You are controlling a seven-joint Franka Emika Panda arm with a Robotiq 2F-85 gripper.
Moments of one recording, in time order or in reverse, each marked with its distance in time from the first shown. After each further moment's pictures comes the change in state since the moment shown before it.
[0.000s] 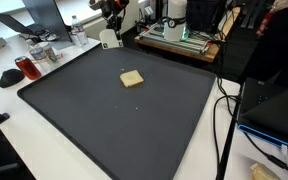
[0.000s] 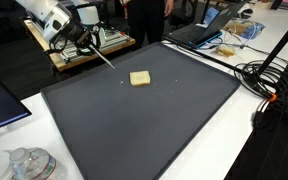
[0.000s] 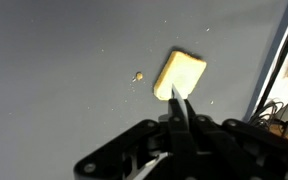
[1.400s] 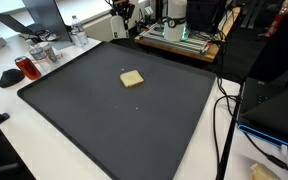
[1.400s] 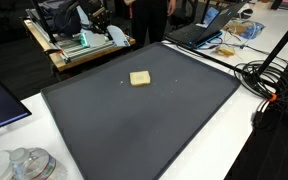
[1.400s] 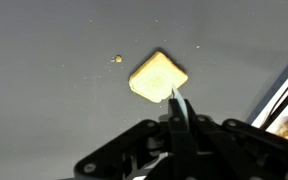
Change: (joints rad) arm 0.102 -0.342 0.150 -0.158 -0.304 0.139 0.168
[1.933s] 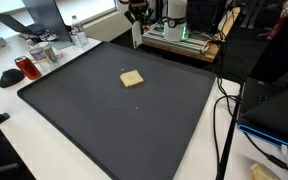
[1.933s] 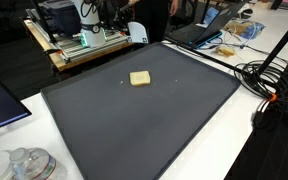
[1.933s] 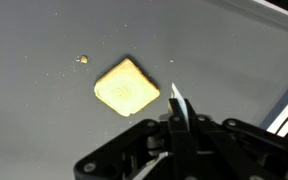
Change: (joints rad) arm -0.020 -0.031 0.359 -0.002 -0.127 0.002 0.298
